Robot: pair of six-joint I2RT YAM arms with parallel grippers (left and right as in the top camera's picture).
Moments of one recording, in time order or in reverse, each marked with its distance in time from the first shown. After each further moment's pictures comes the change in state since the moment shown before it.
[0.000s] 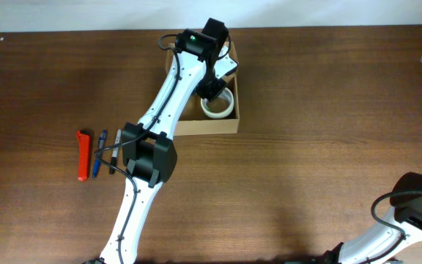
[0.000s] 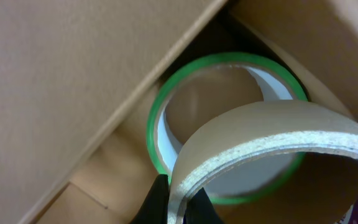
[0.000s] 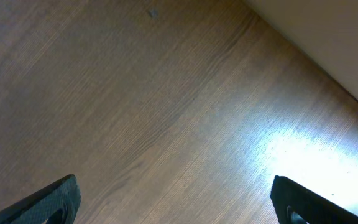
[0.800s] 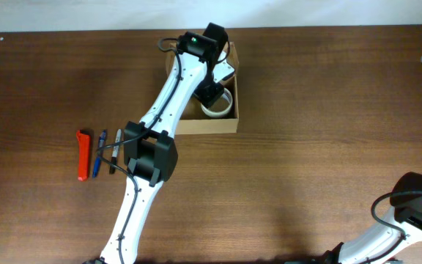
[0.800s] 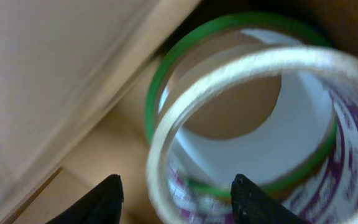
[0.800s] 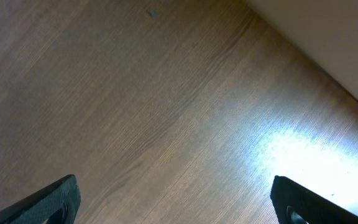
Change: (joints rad) left arm 0.006 0.008 -0.005 -0.043 -0.043 0.000; right arm 0.000 0.000 0.000 0.000 0.000 0.000
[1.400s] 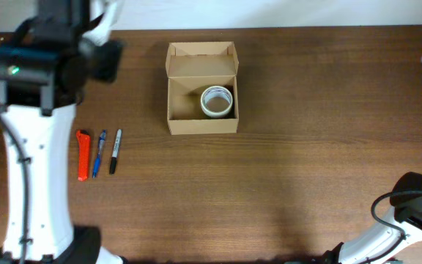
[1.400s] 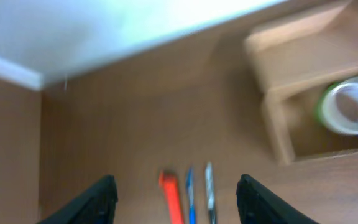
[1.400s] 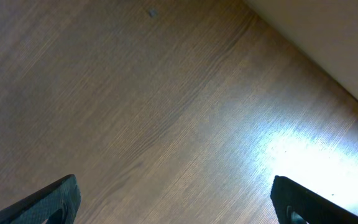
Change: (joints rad) left arm 0.320 -0.921 -0.402 0.074 -0.198 -0.146; right arm 0.000 0.000 0.000 0.000 0.000 0.000
